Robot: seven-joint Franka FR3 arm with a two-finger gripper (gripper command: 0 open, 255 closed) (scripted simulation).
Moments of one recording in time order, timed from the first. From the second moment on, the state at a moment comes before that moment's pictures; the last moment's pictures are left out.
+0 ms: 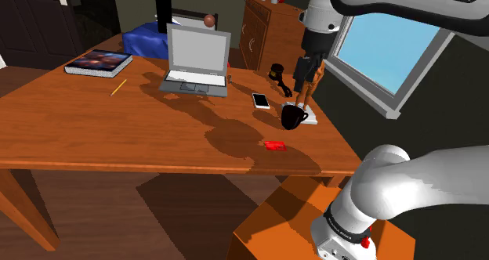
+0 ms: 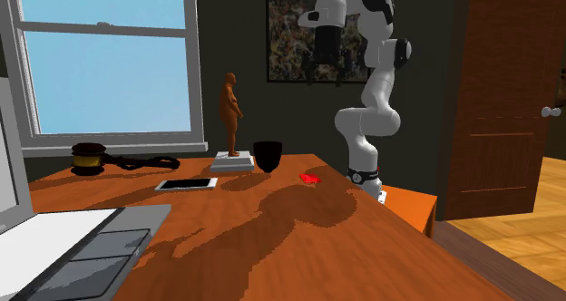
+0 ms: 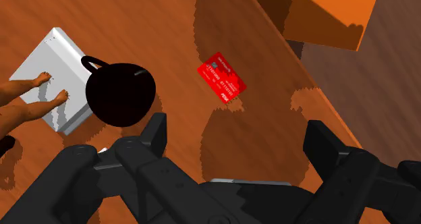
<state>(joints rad) -0.01 -0.76 0.00 -2.27 -0.09 1.48 -0.13</state>
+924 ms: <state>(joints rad) 0.09 -1.06 -0.40 -2.87 -0.13 2.08 -0.66</state>
